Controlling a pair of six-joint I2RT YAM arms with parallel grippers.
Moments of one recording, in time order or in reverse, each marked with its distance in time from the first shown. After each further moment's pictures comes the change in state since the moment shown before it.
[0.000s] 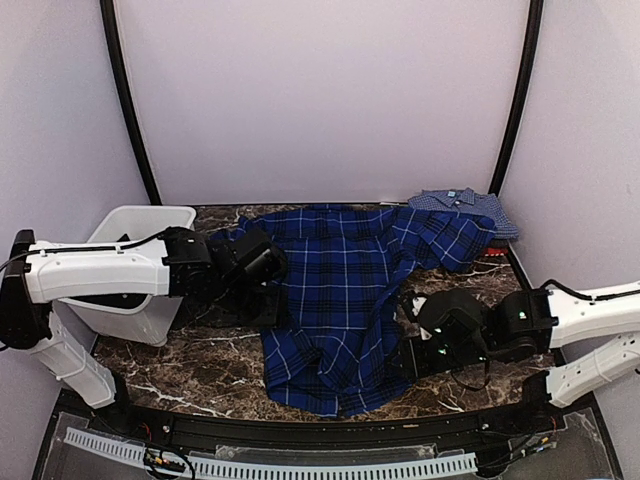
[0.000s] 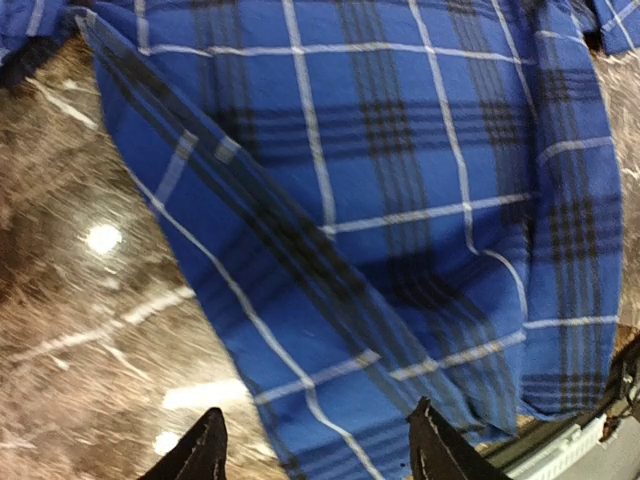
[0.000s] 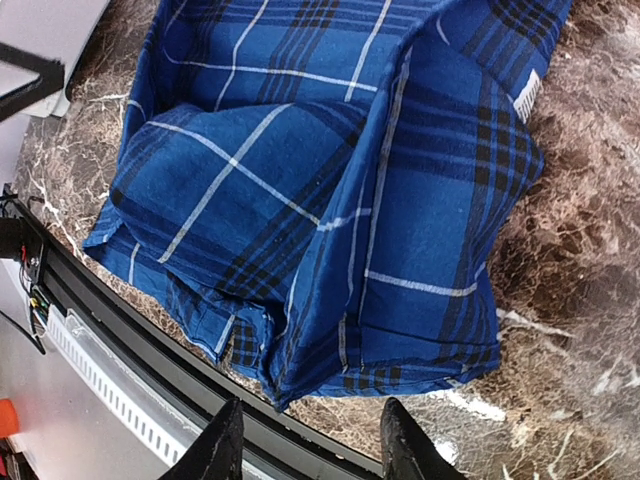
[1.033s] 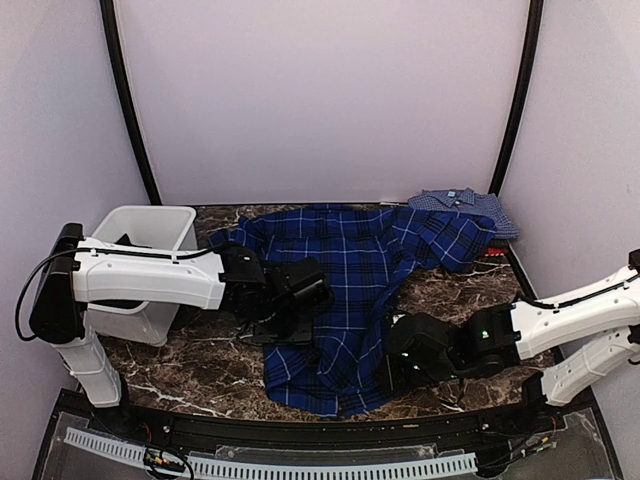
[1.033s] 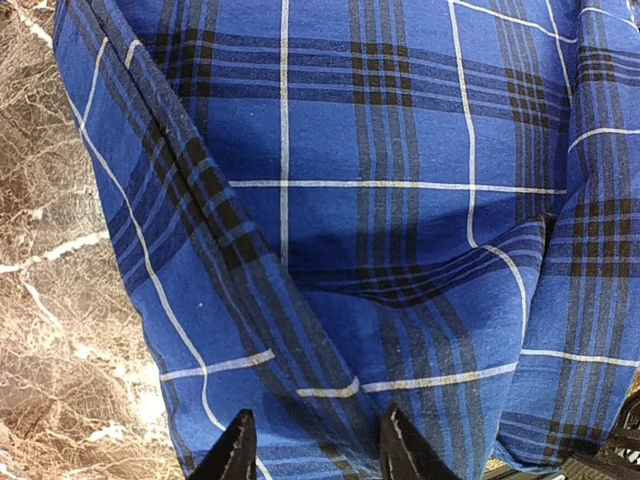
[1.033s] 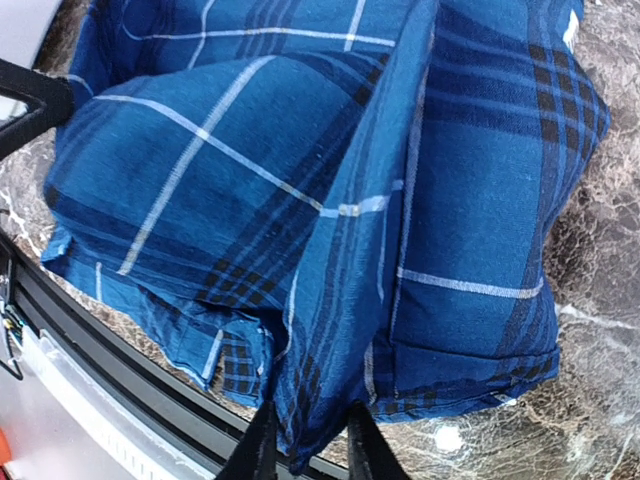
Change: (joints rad) left arm -0.170 0.243 0.161 -0.070 -0.090 -0.298; right arm 0.080 0.197 -0.002 0.117 0.055 0.136
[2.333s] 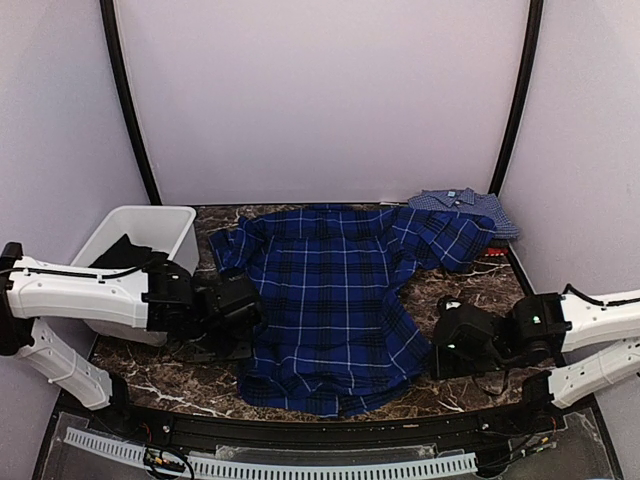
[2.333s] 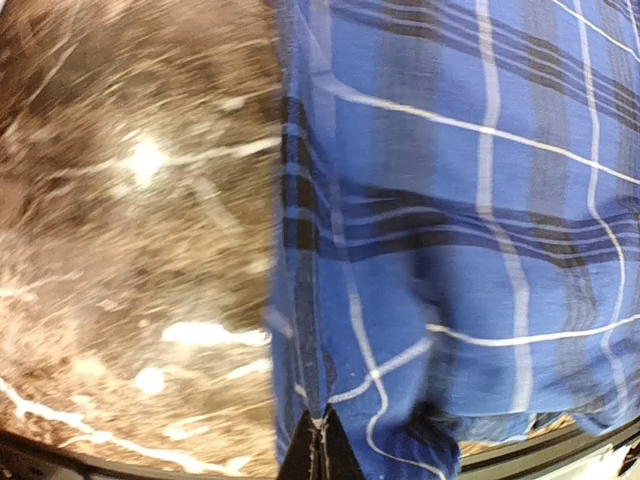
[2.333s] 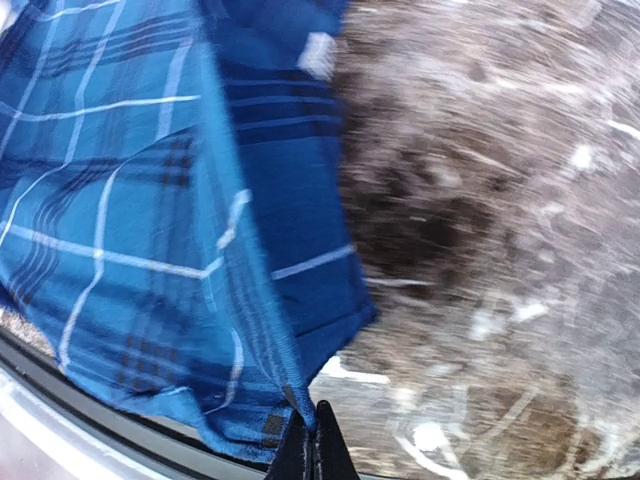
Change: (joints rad) left arm -0.001 -0.330 -0.334 -0.062 -0.008 -0.114; right arm -0.050 -0.256 -0.042 -0.350 0.133 0.086
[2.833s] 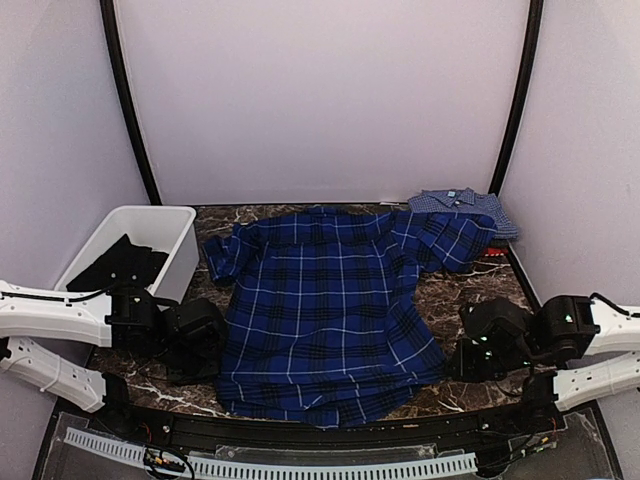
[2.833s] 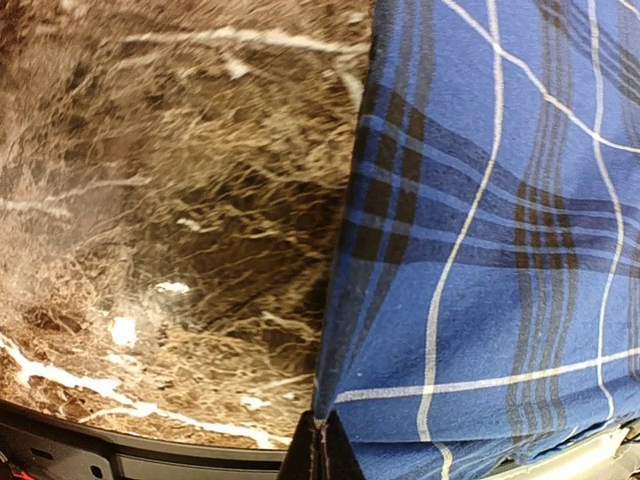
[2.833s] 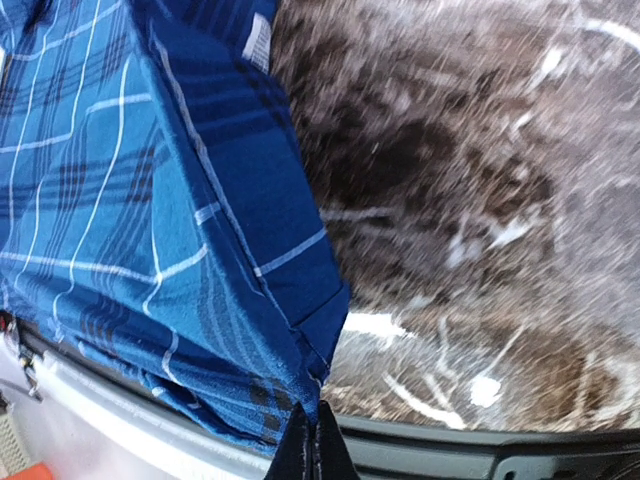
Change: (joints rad) left arm 0.042 -0.283 -0.306 0.013 0.120 -0.088; right arm -0.084 -0.245 -0.077 -0.109 -0.157 0.079
